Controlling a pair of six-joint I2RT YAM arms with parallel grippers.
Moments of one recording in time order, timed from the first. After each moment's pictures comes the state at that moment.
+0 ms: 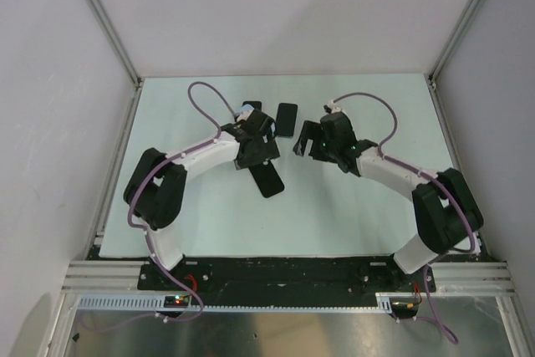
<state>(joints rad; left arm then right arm) -0.63 1.83 1.29 -0.54 -0.23 -0.85 0.54 1.54 0.95 -0.10 0.01 0.66</state>
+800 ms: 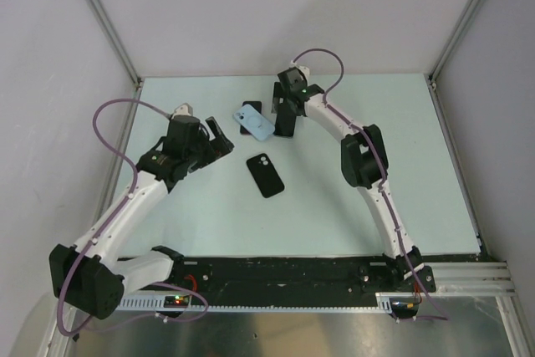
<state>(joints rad) -0.38 1.12 0.96 -0.55 -0.12 -0.75 0.52 2.50 2.27 -0.59 0.27 0.51</state>
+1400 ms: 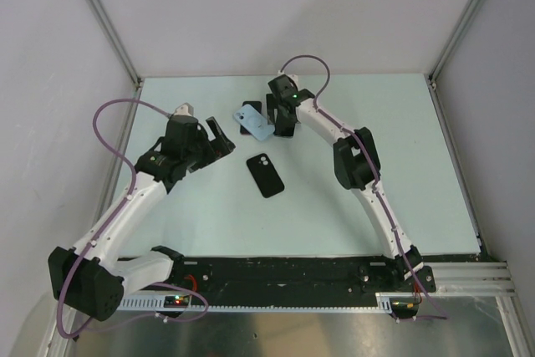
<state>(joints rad) -0.36 1.10 0.96 -0.55 -0.06 -0.74 0.56 2.58 2.35 -0.70 0.31 0.41</state>
